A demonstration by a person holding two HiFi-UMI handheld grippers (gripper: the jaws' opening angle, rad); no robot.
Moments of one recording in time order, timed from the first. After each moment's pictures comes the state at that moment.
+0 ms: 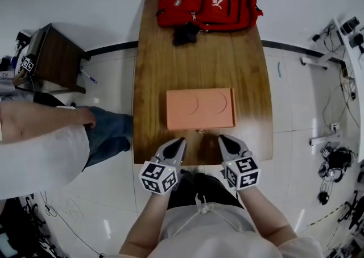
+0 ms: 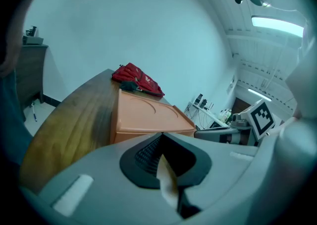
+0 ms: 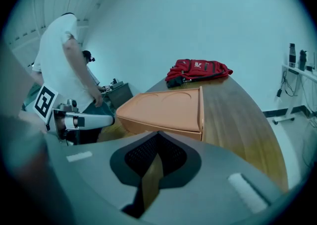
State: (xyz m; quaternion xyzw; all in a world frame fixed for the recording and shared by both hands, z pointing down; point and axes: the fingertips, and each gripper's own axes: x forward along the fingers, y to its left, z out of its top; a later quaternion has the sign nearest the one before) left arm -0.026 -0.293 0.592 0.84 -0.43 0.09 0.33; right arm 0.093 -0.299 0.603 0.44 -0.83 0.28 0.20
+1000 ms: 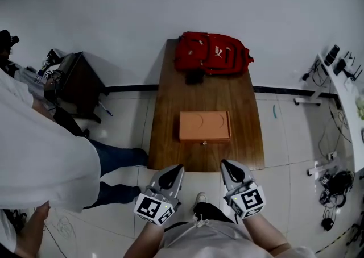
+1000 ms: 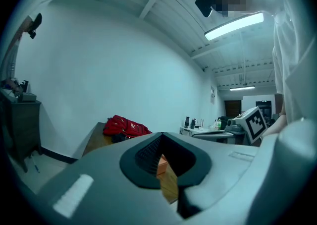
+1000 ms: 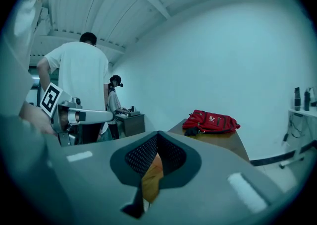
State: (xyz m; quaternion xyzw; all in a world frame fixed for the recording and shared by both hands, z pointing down) left arm -0.043 -0.178 0.398 0.89 -0.44 -0.01 0.10; right arm 0.080 -0.199 0.420 0.43 -0.90 0.07 0.06
